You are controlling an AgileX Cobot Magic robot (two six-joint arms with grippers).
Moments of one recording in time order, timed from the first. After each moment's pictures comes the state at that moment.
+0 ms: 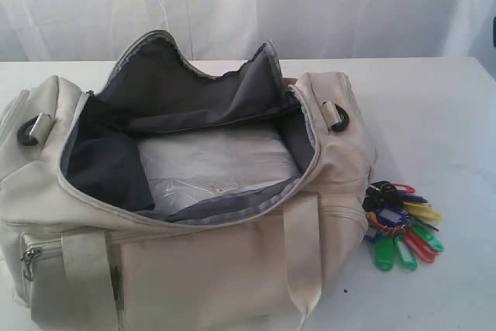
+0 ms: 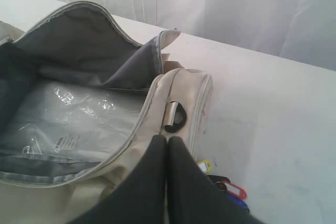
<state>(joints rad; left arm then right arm) -0.04 0.00 0.02 -0.53 0.51 1.27 0.39 0.74 -0.95 0.25 0.76 -0.20</state>
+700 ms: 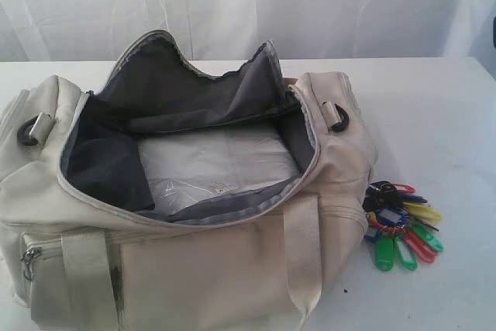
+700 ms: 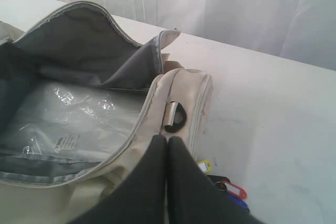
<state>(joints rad) -0.04 0.00 0.02 -0.10 0.37 1.27 0.39 0.74 -0.95 0.25 0.76 -0.20</state>
